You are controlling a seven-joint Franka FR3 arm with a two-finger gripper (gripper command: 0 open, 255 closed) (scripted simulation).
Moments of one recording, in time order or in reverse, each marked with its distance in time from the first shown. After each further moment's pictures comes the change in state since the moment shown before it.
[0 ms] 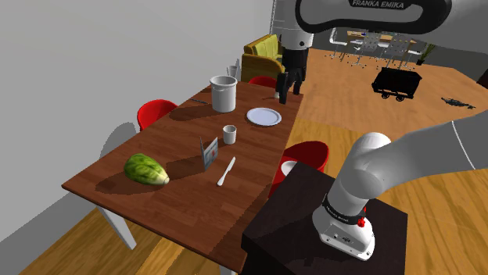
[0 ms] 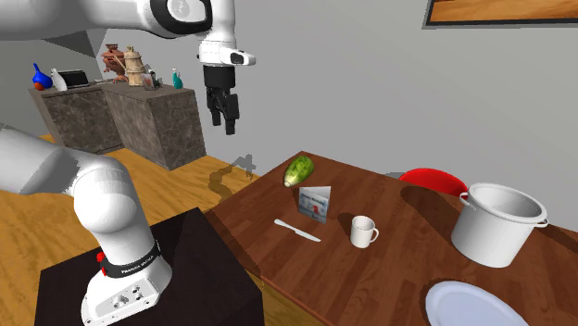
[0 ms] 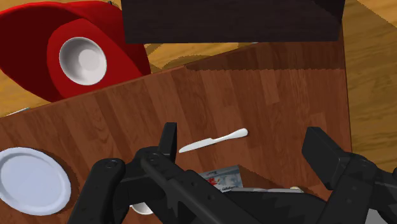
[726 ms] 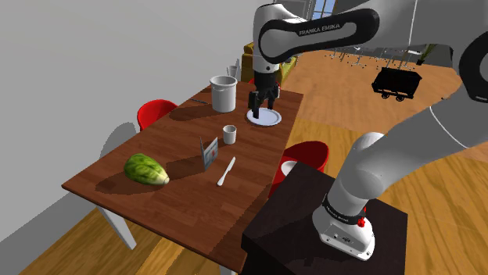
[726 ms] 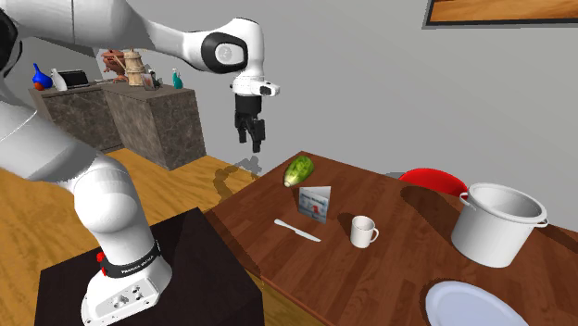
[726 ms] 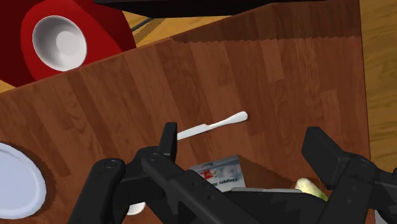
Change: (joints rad) arm 0.018 0.256 0.016 -0.036 0.034 0.292 0.053
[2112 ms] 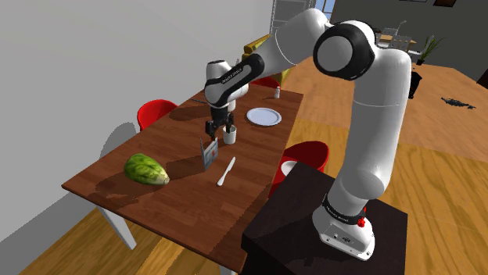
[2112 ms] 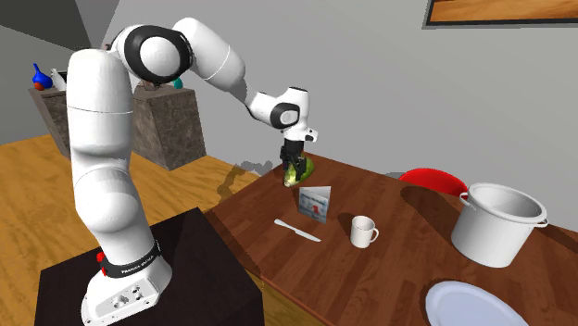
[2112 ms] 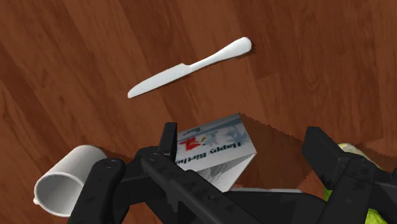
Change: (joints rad) arm 0.024 0.776 0.019 0.348 0.068 0.436 0.055
